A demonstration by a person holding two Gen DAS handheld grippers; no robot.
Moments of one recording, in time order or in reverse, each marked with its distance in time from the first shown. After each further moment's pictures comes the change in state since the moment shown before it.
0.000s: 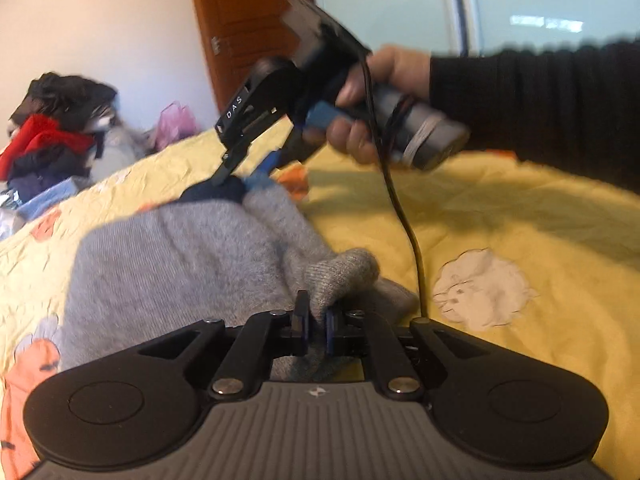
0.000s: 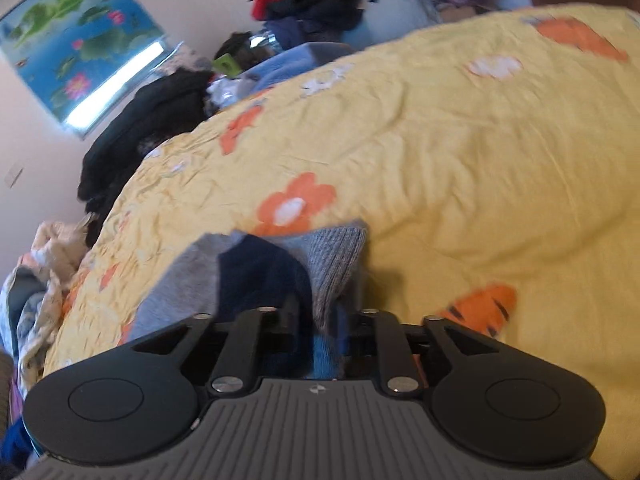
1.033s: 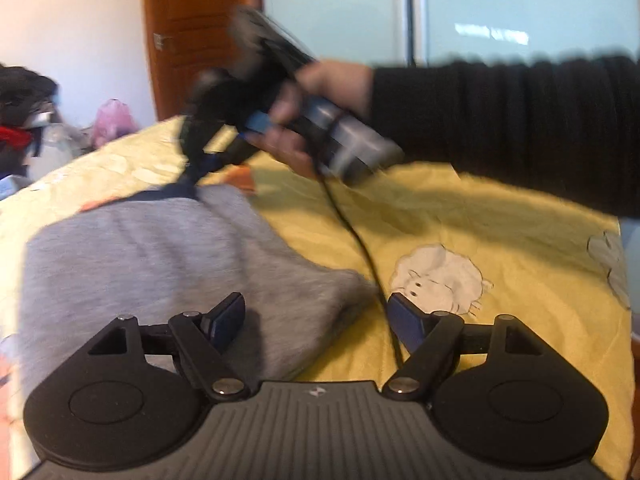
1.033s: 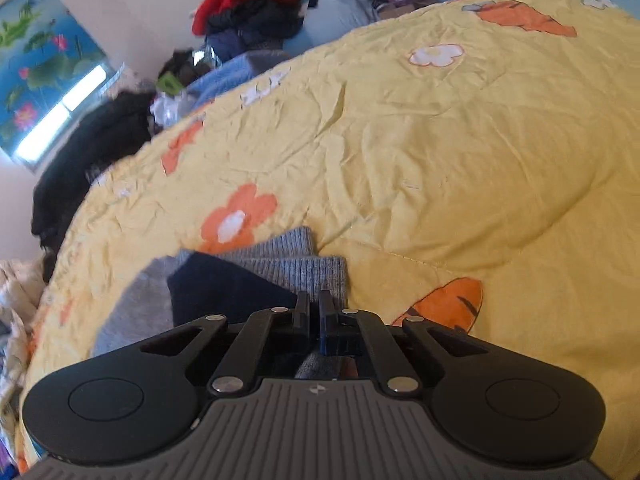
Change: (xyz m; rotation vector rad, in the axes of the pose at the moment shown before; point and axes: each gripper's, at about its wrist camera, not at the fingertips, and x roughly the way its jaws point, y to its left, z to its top) left arm -0.018 0.031 0.002 -0.013 -0.005 -0.194; right arm 0.018 0.001 -0.006 0.057 -0.040 -0.110
